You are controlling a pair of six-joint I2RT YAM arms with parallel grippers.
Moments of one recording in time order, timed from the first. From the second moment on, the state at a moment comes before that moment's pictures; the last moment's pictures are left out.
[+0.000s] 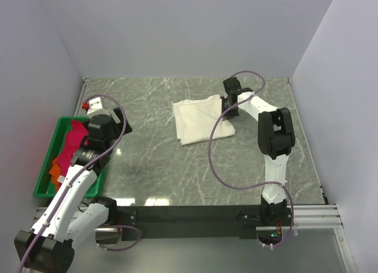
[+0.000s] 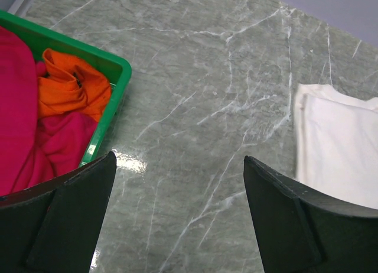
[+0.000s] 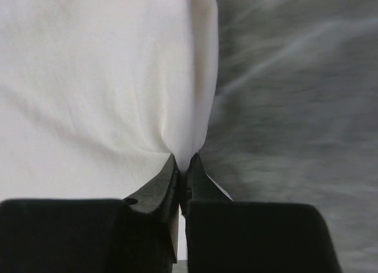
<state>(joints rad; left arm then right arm) -0.24 0.85 0.77 -0.34 -0.38 -0.46 0.26 2.12 1.61 -0.61 0.00 0.29</state>
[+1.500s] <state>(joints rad) -0.24 0.90 0.77 -0.35 -0.40 -0.46 -0.17 2.15 1.79 -0.56 0.50 0.18</state>
